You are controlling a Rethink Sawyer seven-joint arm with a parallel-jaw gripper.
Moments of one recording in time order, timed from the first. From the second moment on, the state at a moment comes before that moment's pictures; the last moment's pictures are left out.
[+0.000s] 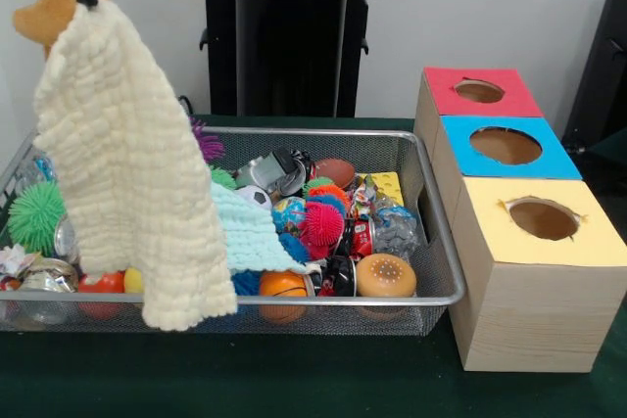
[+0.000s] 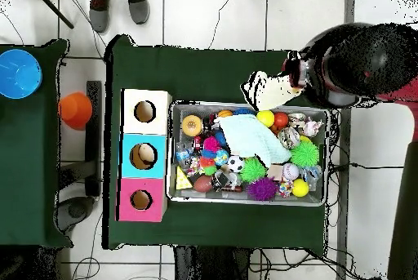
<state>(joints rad) -0.71 -0.77 0.54 1.12 -0.36 1.28 1.54</state>
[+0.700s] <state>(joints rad) -0.70 -0.83 0.49 1.25 -0.30 1.18 1.54</state>
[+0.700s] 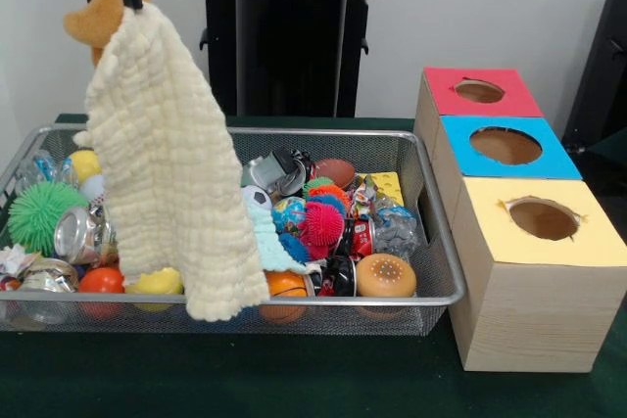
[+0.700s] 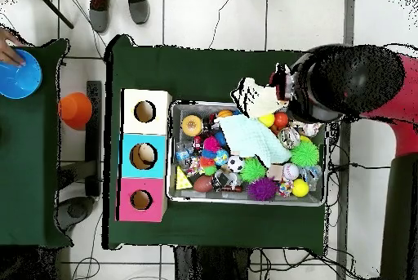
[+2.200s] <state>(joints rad) -0.62 -0.94 0.35 1.60 -0.25 0.93 1.54</state>
